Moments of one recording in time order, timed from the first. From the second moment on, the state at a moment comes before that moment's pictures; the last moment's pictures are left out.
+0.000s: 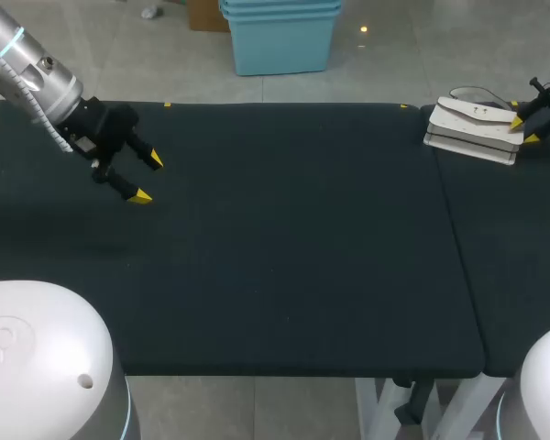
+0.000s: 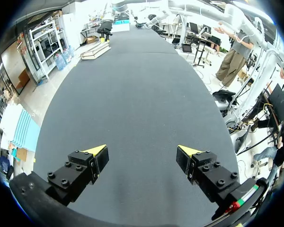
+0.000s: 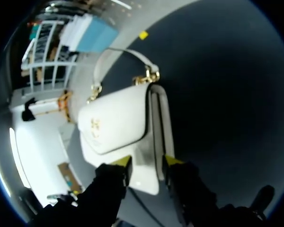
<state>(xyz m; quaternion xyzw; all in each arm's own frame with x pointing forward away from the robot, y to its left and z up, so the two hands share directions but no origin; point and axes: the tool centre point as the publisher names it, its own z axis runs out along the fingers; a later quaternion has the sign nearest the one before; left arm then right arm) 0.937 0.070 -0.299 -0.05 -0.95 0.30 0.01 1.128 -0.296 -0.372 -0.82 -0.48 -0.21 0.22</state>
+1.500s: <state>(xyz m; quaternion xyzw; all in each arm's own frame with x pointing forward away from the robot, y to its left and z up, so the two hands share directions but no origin) 0.937 0.070 -0.299 -0.05 -0.95 0.30 0.01 1.105 -0.249 -0.372 -0.77 -0.52 -0.23 0.28</state>
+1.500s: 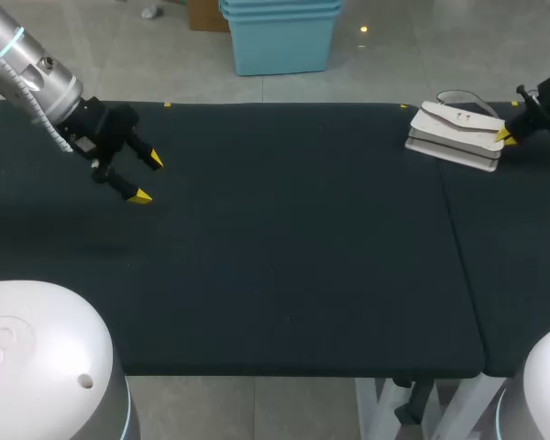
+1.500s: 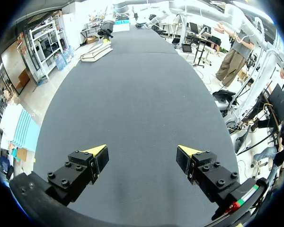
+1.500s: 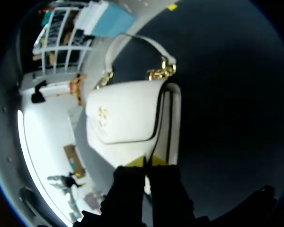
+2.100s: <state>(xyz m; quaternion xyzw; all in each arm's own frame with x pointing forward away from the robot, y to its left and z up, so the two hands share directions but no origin) 0.937 0.070 -0.299 -0.05 -0.95 0.30 0.01 1.097 -0.270 -0.360 -0.79 -0.48 -0.24 0.29</state>
